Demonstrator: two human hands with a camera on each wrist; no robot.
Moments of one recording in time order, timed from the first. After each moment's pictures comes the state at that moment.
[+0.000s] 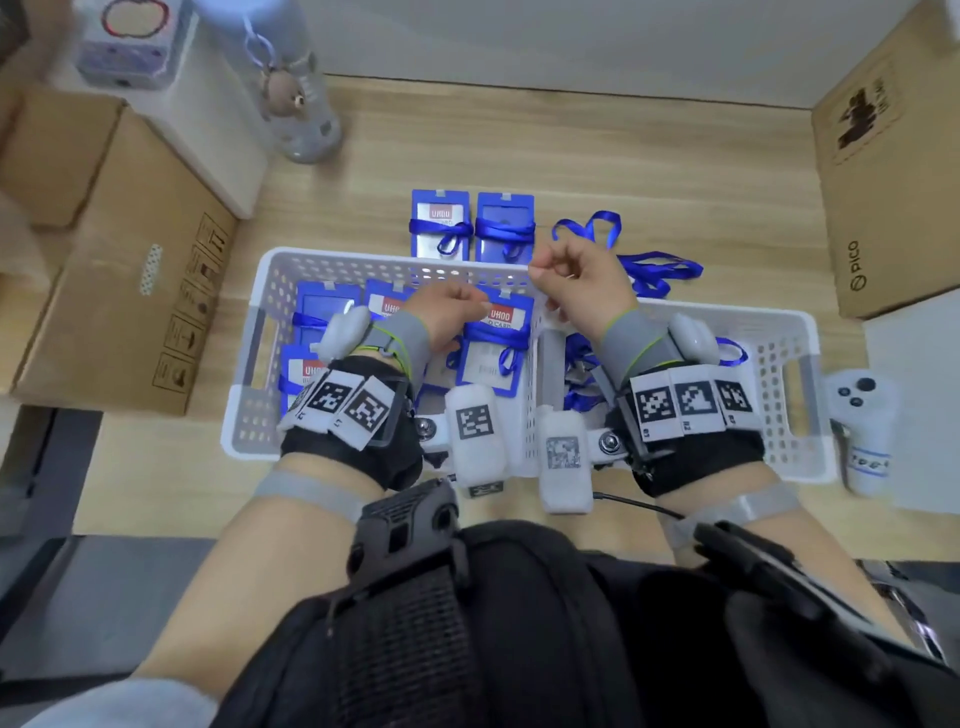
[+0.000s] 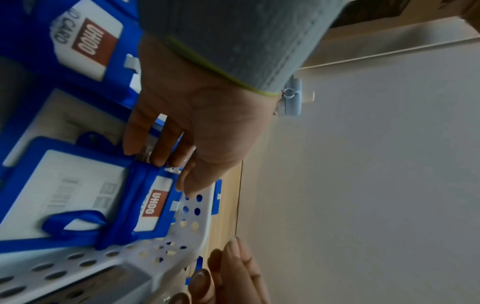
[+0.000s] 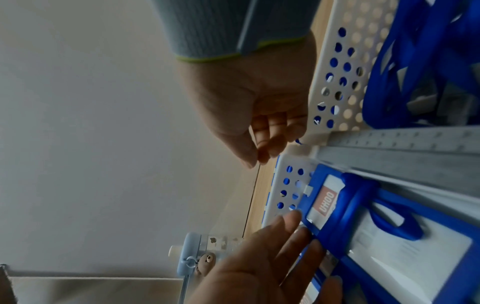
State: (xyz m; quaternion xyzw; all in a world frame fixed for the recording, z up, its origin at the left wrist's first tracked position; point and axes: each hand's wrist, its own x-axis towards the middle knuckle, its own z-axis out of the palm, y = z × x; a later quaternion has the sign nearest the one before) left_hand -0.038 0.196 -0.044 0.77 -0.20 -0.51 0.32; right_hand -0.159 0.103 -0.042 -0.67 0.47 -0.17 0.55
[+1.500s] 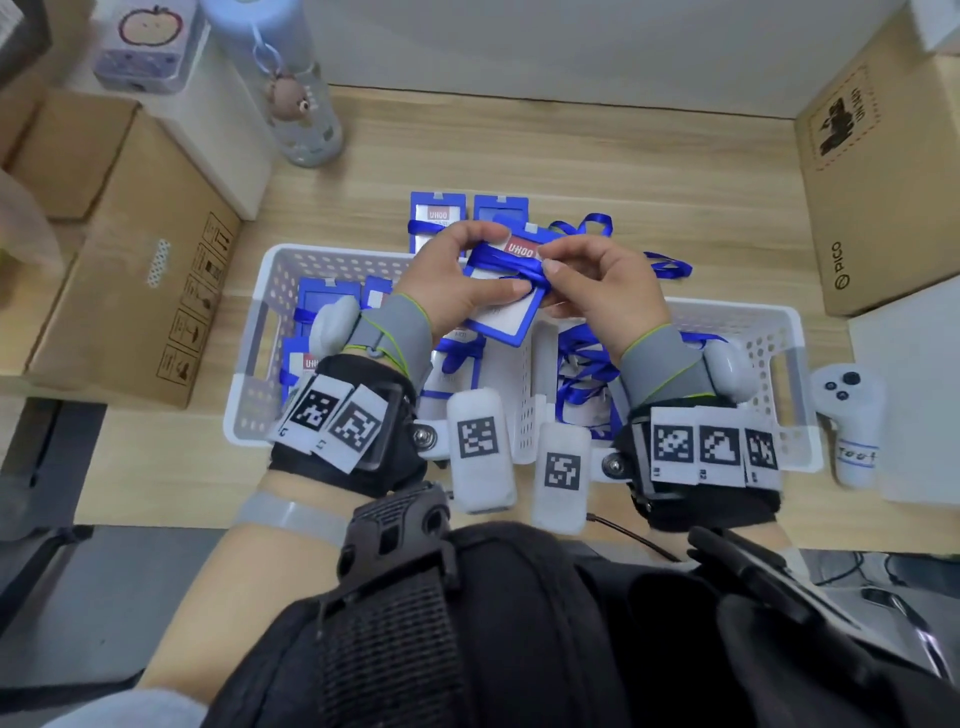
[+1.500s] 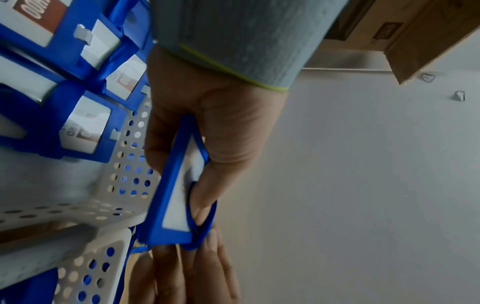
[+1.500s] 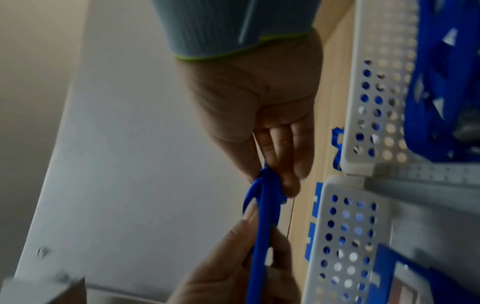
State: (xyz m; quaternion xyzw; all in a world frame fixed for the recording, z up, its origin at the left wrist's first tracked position) left_hand -0.053 0.204 -0.008 0.66 -0.27 -0.48 0.52; right_hand -0.185 0.129 0.000 -0.64 0.43 -0.22 0.60
